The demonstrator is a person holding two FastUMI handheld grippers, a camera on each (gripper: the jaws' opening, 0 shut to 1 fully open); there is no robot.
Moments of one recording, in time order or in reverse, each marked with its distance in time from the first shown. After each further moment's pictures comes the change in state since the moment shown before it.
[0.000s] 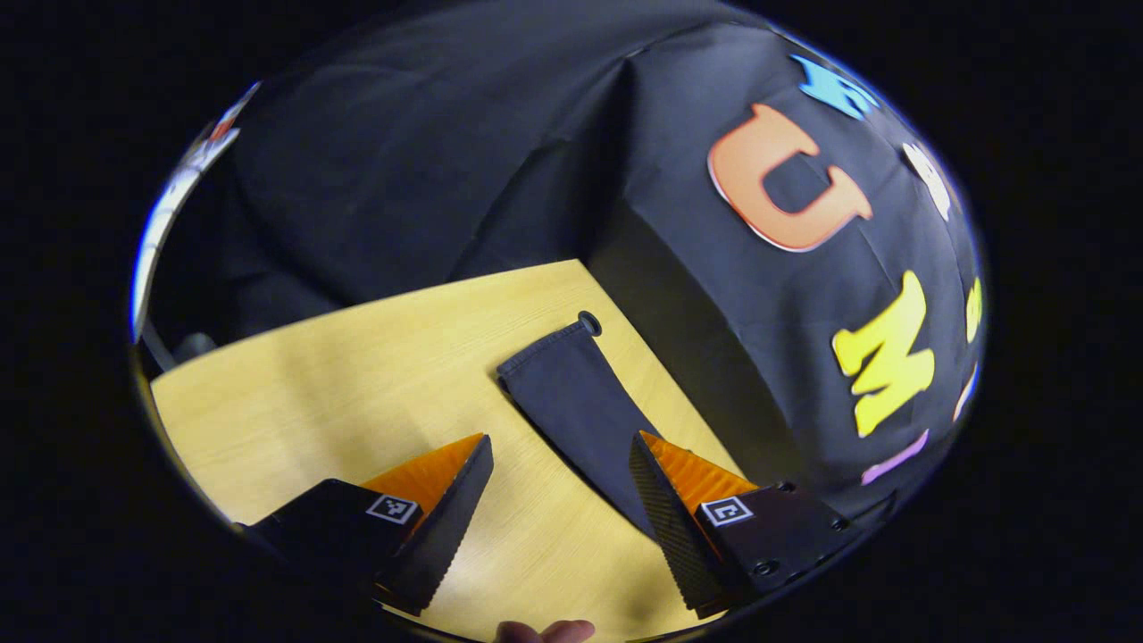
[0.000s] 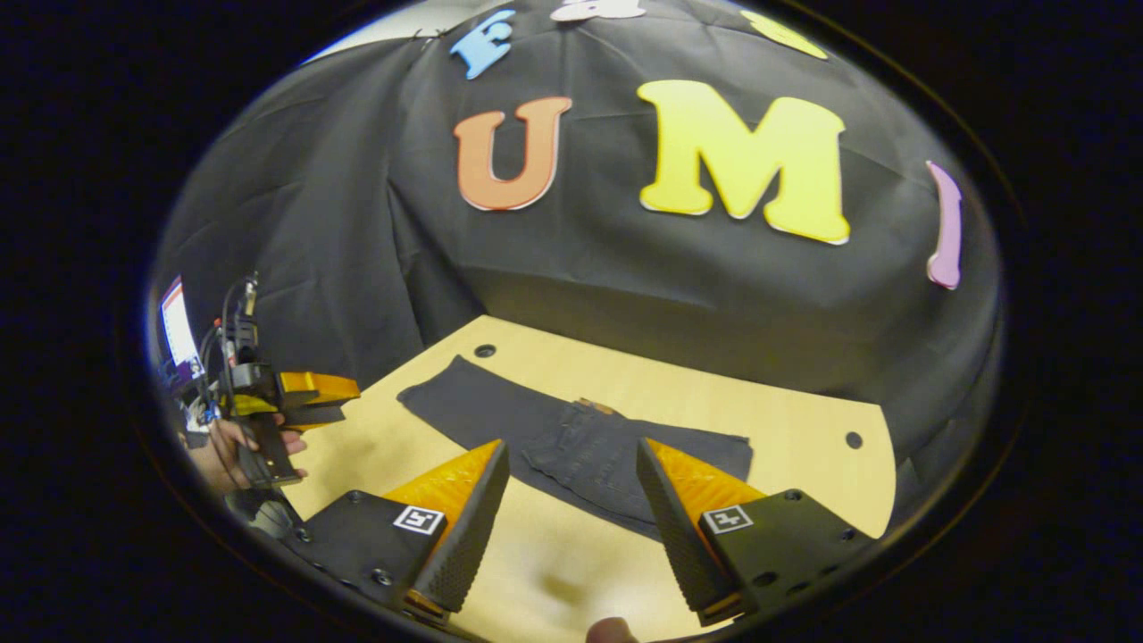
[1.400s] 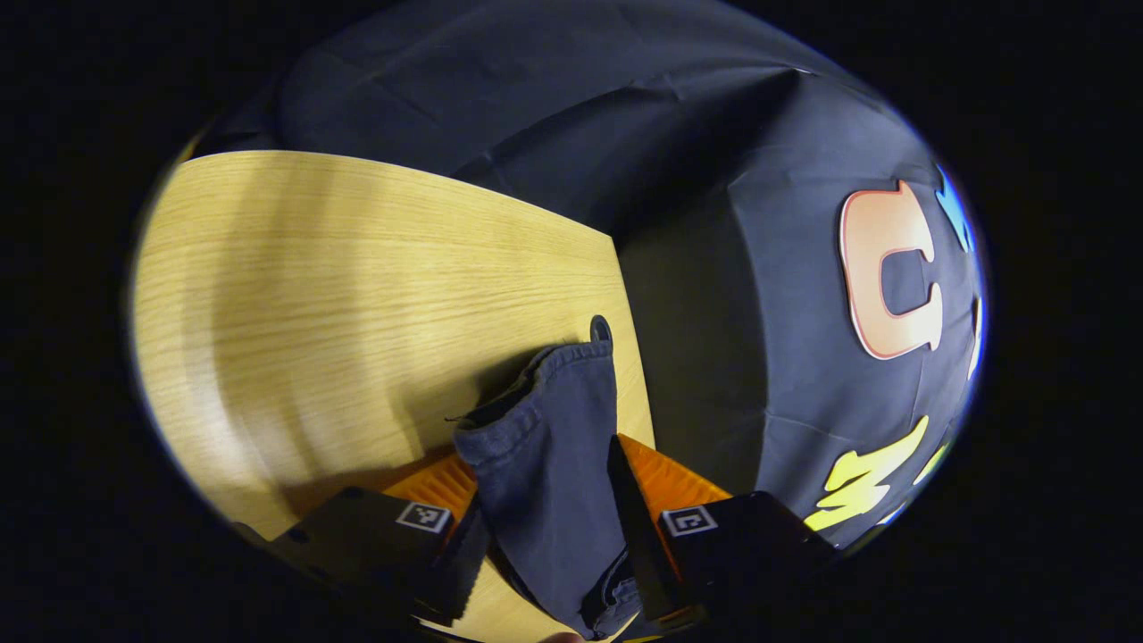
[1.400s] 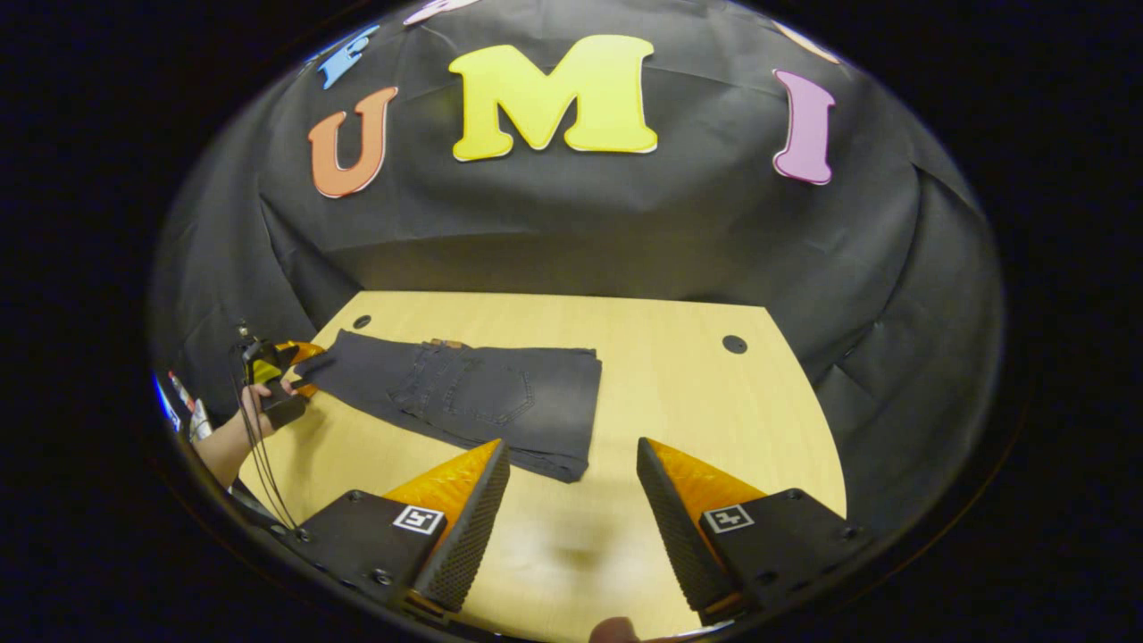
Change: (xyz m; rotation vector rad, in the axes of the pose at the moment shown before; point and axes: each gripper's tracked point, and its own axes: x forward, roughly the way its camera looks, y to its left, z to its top) left arm 0.157 -0.011 0.015 -0.325 0.046 -0.140; right arm -0.036 -0.132 -0.070 0.186 0.177 -0.270
